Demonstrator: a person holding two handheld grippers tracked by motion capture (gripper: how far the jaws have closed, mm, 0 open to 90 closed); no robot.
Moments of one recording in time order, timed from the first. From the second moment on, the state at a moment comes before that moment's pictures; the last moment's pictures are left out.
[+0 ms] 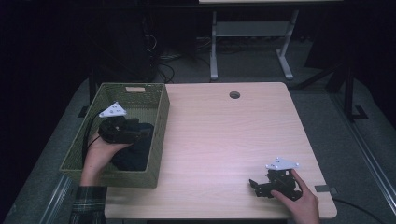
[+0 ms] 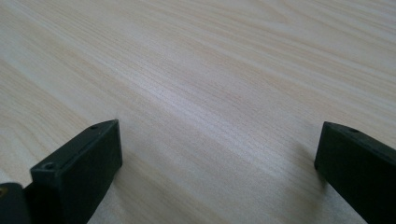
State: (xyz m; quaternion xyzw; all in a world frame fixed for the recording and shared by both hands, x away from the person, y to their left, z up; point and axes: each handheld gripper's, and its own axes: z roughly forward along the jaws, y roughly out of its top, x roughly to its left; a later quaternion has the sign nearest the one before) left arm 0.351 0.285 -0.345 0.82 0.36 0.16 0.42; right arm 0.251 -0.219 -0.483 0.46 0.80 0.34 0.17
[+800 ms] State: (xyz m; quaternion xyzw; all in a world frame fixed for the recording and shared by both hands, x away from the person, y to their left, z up) left arm 0.363 0.326 -0.376 0.83 0.42 0.16 0.33; right arm 0.251 -0.219 -0.483 0.46 0.80 0.34 0.17
